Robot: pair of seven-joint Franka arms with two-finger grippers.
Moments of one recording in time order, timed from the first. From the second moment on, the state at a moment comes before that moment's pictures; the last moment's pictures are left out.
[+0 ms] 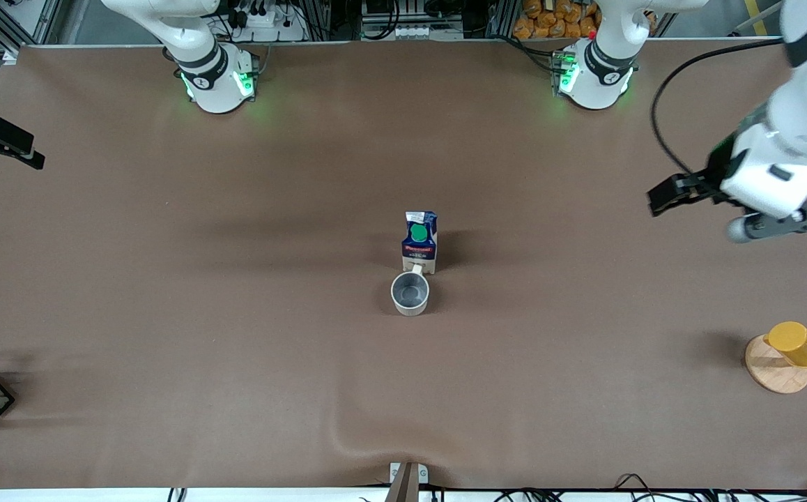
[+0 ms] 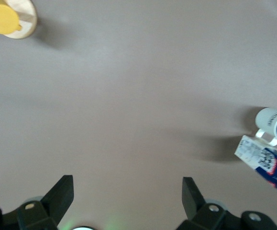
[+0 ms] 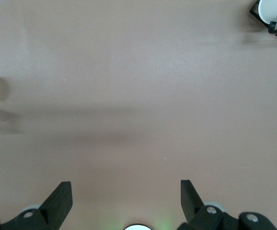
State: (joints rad) left arm -0.12 0.16 -0.06 -1.35 0.00 1.45 -0.37; right arm -0.05 0.03 -0.01 -1.40 0.04 1.37 -0.05
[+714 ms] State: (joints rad) left arm -0.05 0.00 -0.08 -1.51 0.00 1.46 -0.22; right arm -0.03 0.03 -0.01 -1.40 0.04 1.37 -0.05
